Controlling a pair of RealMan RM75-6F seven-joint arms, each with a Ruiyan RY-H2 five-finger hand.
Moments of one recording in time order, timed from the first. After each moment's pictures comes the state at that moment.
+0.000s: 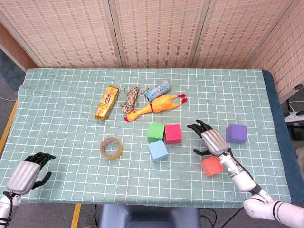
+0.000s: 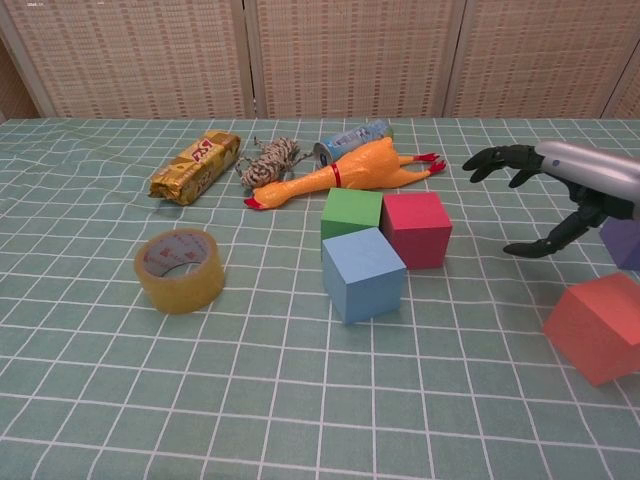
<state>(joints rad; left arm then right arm) -0.19 -1.17 0.07 -1.41 1.67 1.43 -0.02 0.56 -1.46 0.11 -1.30 -1.49 1.03 0.18</state>
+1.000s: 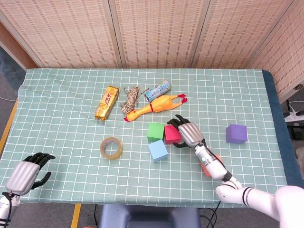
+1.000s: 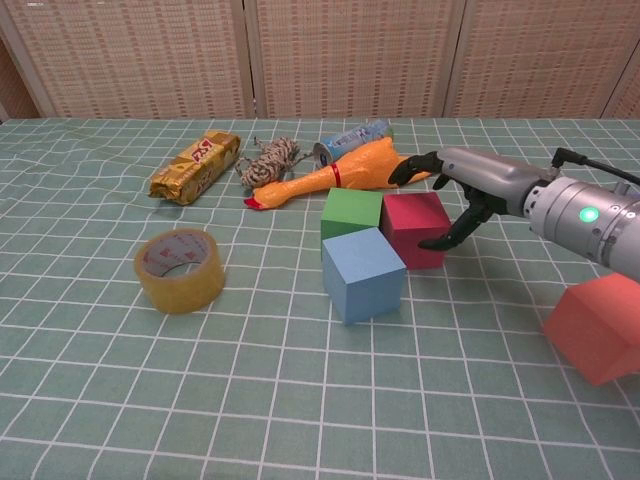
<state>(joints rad) -0.18 -1.17 0.07 -1.41 1.67 1.43 -0.02 0.72 -1.67 0.20 -1.17 -1.33 0.89 0.04</state>
